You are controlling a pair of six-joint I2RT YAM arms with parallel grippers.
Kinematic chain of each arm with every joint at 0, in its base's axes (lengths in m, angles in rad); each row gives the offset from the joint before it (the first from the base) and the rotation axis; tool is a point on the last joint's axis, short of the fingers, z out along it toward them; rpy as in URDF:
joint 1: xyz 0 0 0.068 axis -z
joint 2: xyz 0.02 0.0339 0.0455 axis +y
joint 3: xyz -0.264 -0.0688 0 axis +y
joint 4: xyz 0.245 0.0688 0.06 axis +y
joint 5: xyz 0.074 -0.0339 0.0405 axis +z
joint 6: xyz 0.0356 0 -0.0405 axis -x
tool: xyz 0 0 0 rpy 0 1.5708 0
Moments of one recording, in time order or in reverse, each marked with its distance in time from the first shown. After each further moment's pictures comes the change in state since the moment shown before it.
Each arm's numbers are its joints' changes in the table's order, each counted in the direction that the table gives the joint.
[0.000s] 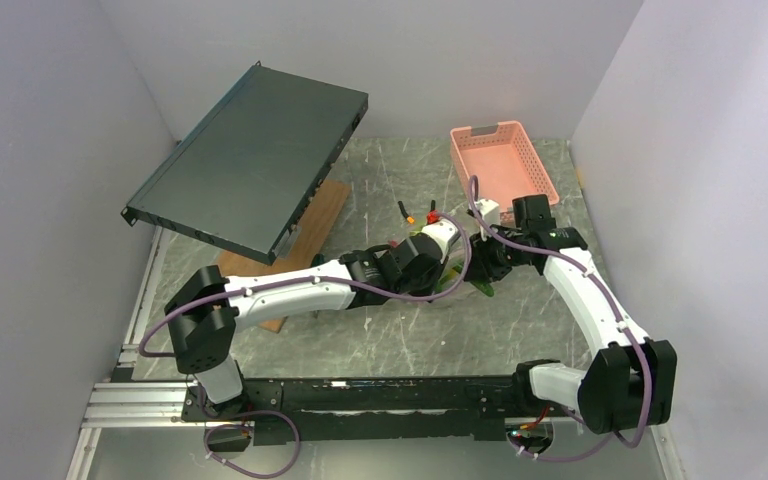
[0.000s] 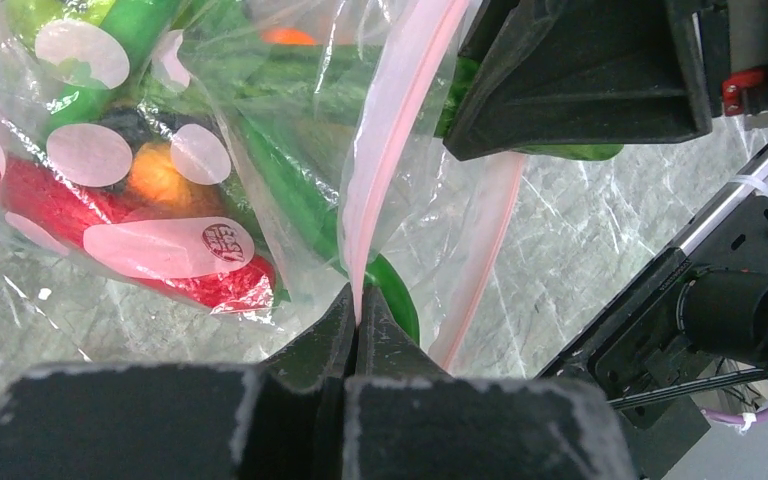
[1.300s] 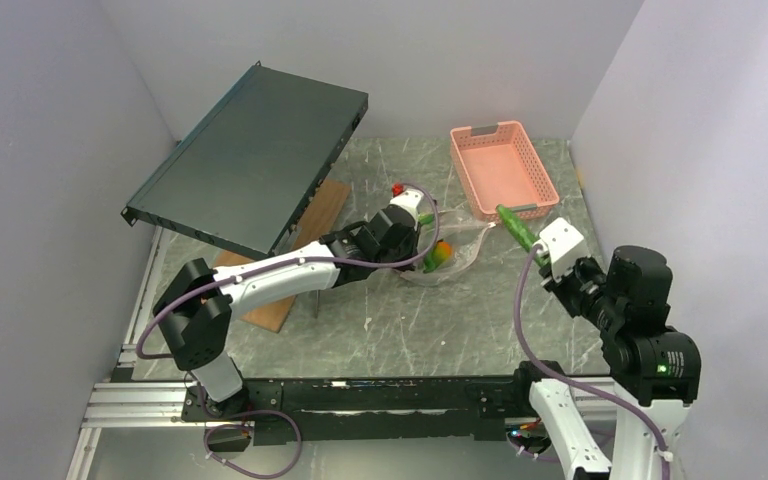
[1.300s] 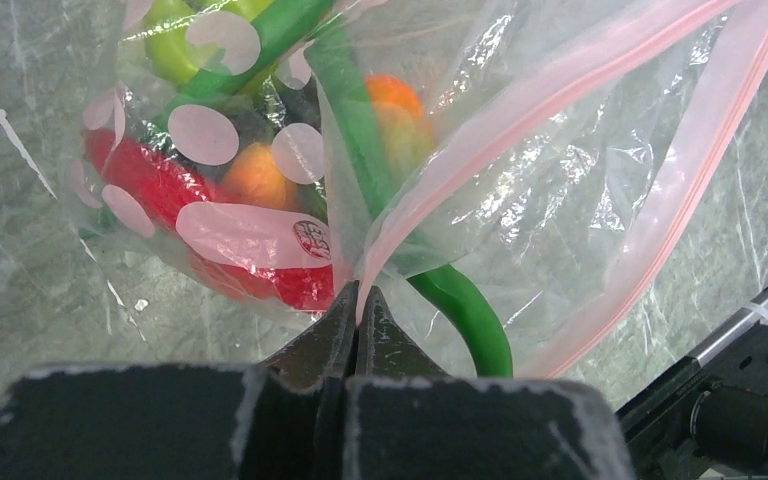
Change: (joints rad) left arm -0.171 -0.021 0.035 -0.053 -0.008 0.074; right arm 0.134 -0.560 -0.423 0.553 -0.327 0.359
